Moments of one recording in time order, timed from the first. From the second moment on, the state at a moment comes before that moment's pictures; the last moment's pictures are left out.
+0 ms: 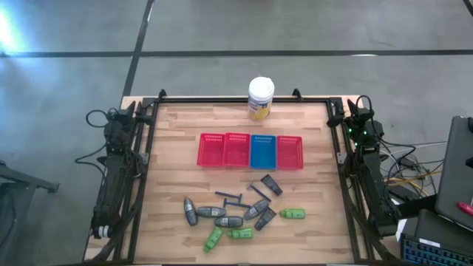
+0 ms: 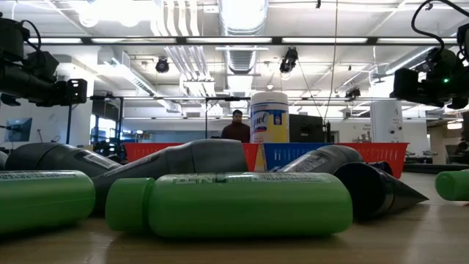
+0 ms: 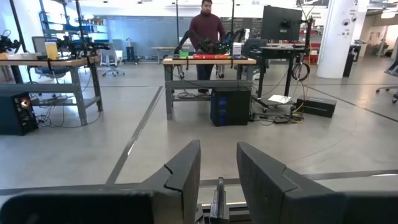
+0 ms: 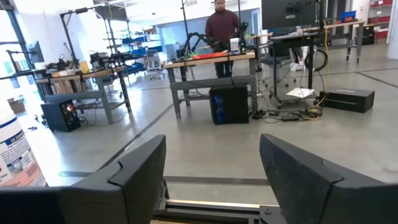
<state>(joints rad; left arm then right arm) 1.48 0.00 0.01 0.02 -0.02 0.02 -1.45 0.01 0.01 0.06 -0.13 0.16</state>
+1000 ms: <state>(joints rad) 1.48 0.00 0.01 0.02 -0.02 0.02 -1.45 0.01 0.01 0.06 -0.13 0.16</state>
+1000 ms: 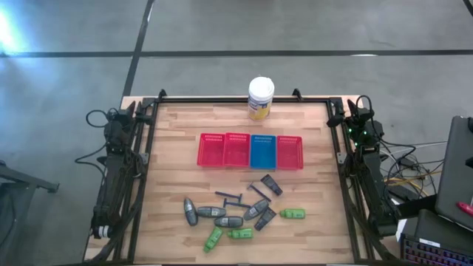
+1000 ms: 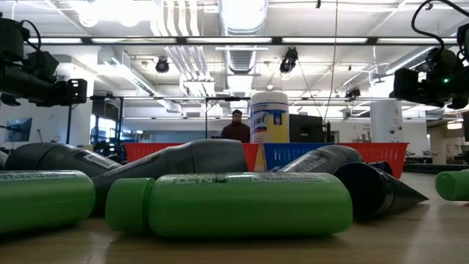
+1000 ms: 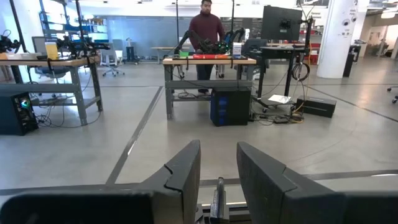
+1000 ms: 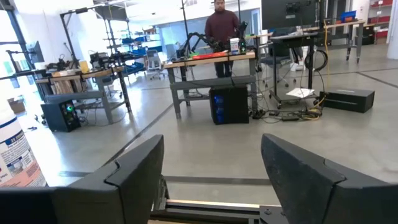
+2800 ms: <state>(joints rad) 1.48 0.00 0.01 0.02 -0.02 0.02 -1.45 0.01 0.01 0.06 -0.13 0.16</state>
